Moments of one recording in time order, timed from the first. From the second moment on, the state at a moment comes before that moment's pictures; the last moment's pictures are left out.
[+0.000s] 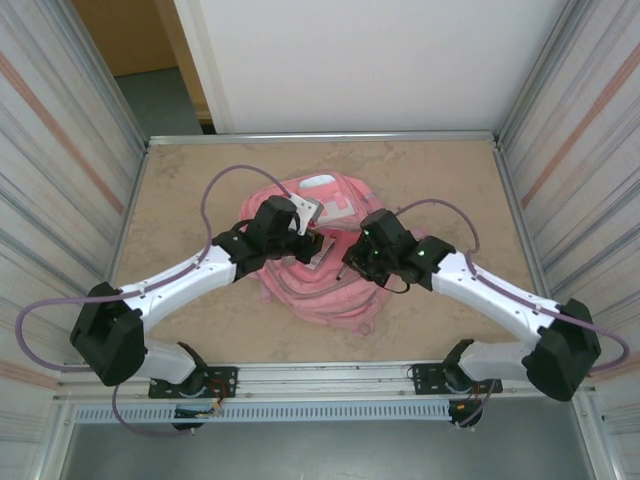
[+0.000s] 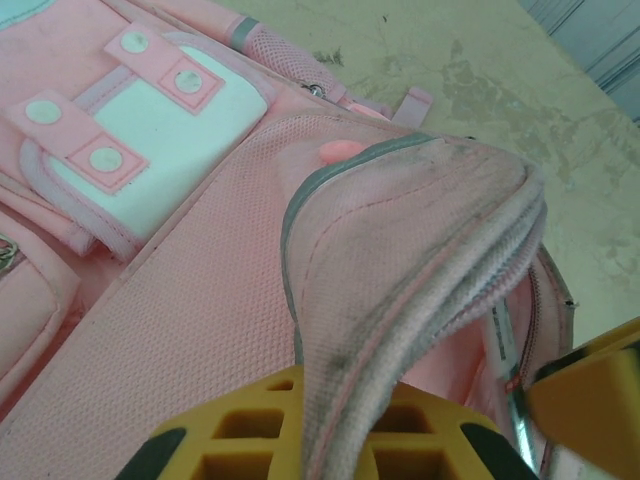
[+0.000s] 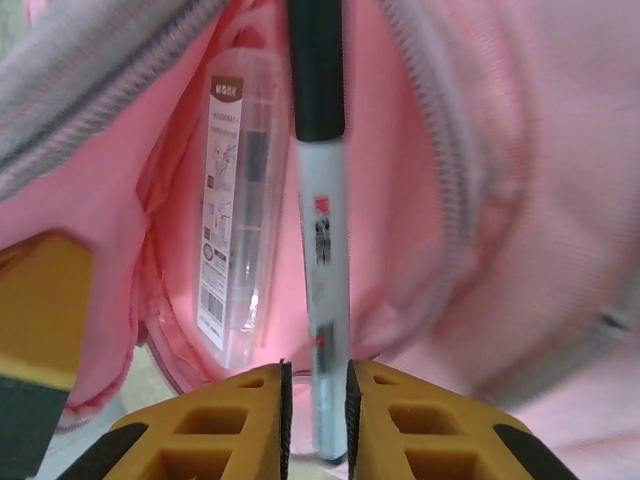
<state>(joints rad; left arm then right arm) -0.75 1.38 0.98 -0.25 0.16 -0.26 0.78 1.26 0.95 -0.57 -0.10 1.31</state>
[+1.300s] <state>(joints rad) -0.73 1.38 0.95 -0.21 0.21 -0.39 0.78 1.58 1.00 -0.31 -0.24 1.13</state>
